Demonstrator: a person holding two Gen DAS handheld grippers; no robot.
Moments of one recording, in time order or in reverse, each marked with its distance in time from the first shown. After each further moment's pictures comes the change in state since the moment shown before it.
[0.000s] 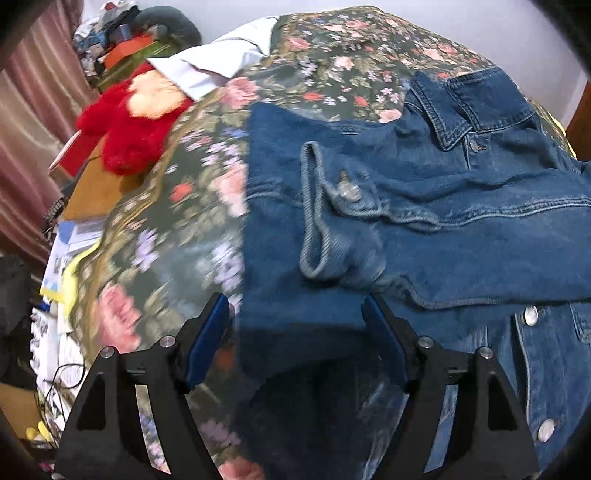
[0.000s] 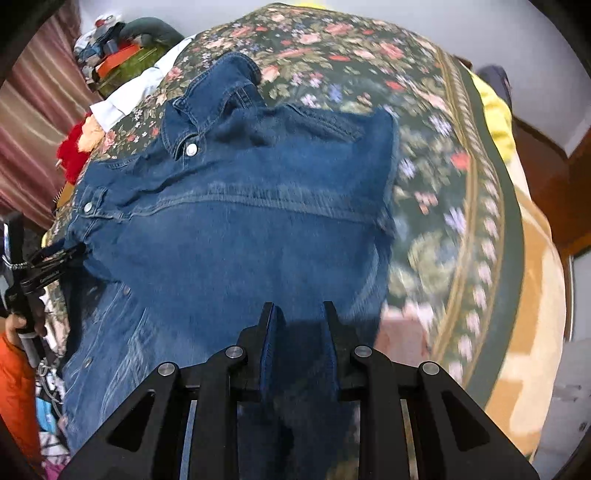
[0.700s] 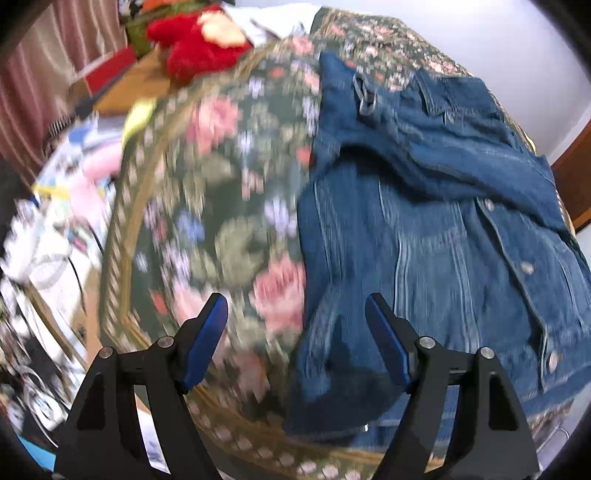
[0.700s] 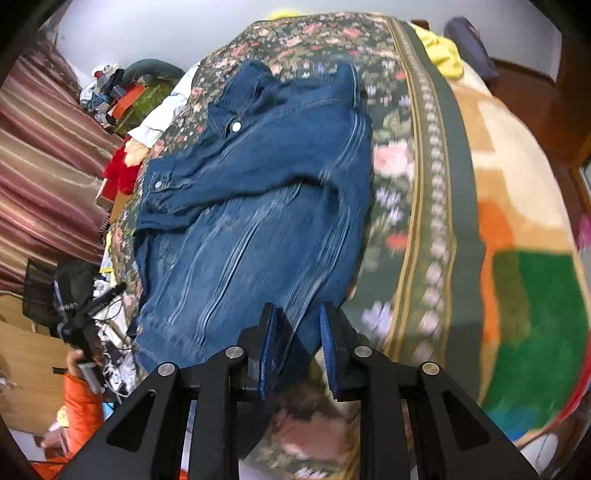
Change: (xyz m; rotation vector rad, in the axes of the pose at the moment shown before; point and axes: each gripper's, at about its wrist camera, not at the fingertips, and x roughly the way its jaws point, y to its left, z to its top) left arm -0.059 0.069 -0.144 -0.193 0.066 -0.181; right arm -0.098 0.012 -0.155 0.204 -0.032 0.174
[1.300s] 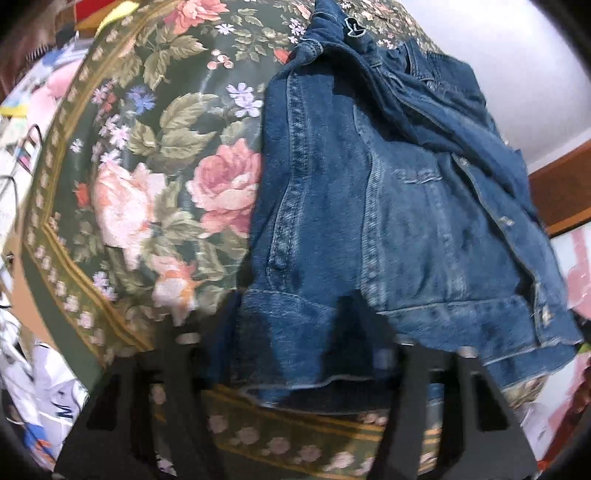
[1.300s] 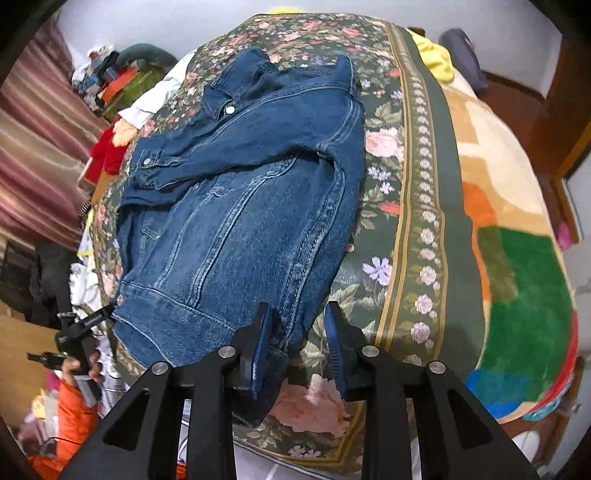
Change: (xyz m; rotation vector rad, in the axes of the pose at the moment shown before) left arm 0.031 -0.012 -0.050 -0.119 0.097 -0.201; right arm -0.002 0.009 -0.025 -0.040 0.002 -0.092
